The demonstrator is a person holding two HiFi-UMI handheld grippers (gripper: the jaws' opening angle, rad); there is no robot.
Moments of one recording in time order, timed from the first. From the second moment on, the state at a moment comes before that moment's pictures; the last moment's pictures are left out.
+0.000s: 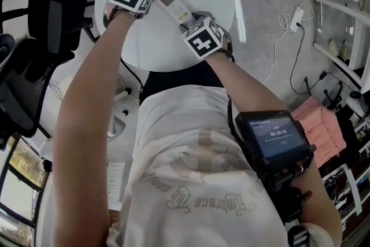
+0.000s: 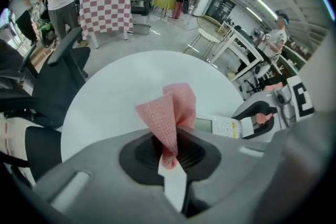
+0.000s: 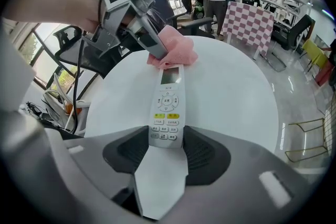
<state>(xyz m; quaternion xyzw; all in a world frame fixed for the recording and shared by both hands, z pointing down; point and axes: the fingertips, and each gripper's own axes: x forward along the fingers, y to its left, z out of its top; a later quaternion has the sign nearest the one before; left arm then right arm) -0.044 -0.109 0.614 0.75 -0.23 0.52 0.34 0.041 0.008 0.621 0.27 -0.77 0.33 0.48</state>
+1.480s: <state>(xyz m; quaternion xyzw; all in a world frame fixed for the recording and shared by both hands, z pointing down) -0.096 0.027 0.563 0.70 -0.42 0.20 0.54 0.041 0.014 0.620 0.23 -0.75 0.39 0.49</state>
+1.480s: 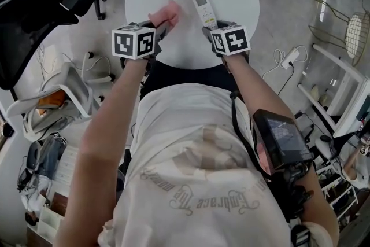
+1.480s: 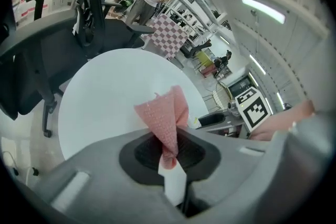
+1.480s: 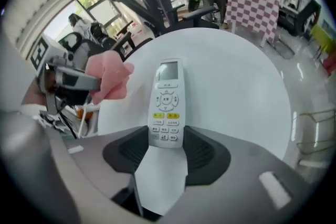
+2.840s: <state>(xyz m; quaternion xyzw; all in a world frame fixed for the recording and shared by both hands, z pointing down) -0.028 0.032 0.471 0.67 -0.26 -0.17 0.67 -0.027 0.008 0.457 -0.04 -0.84 0.54 0.05</state>
